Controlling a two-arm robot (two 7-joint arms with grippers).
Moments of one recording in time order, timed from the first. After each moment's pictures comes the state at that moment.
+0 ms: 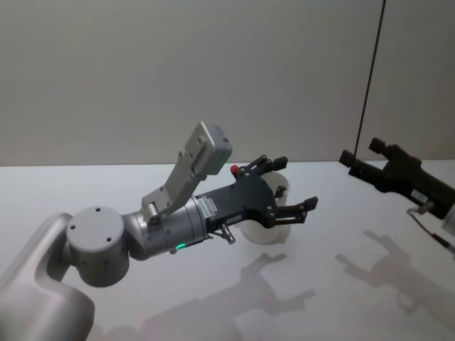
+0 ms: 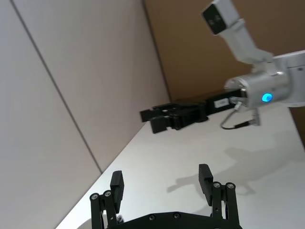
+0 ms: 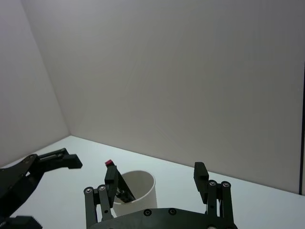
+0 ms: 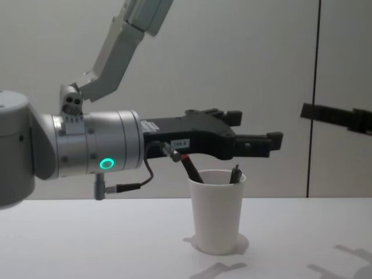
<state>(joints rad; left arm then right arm) -0.50 0.22 0.36 -1.32 -0.18 -0.02 -0.81 0.37 0.40 -0.23 -1.34 0.67 0.07 0.60</state>
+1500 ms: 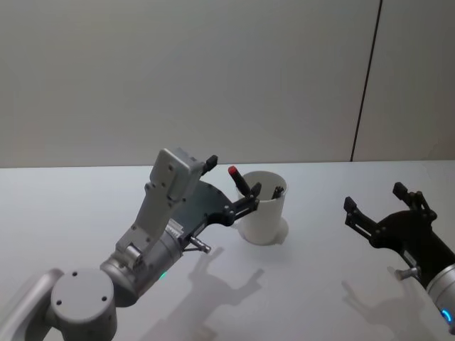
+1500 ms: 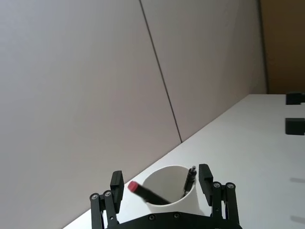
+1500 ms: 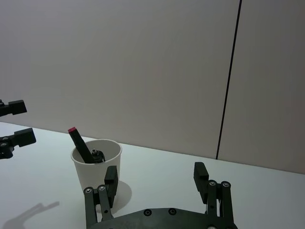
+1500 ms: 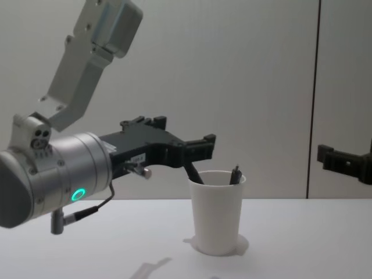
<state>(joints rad) -0.30 0.34 0.43 -1.55 -0.20 0.01 -0.22 -0.01 0.34 -0.23 -1.76 0.29 0.03 0.07</state>
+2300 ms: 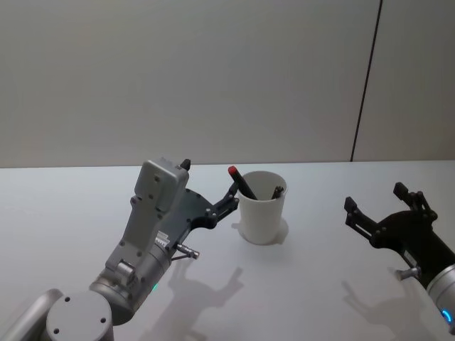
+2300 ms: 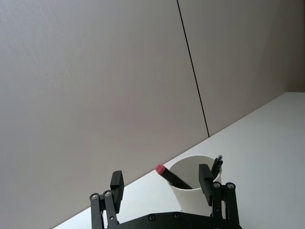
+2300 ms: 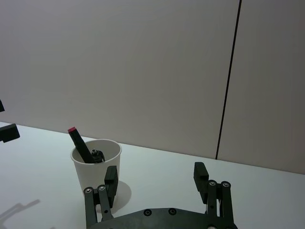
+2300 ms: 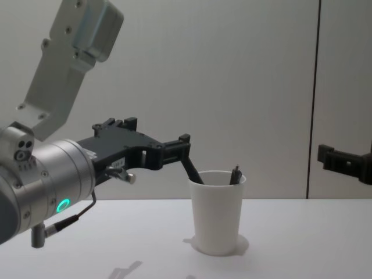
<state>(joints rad) -0.24 0.38 0.45 -1.63 -0.20 0.01 -0.01 -0.01 0.34 -0.23 -1.77 0.29 0.03 0.07</state>
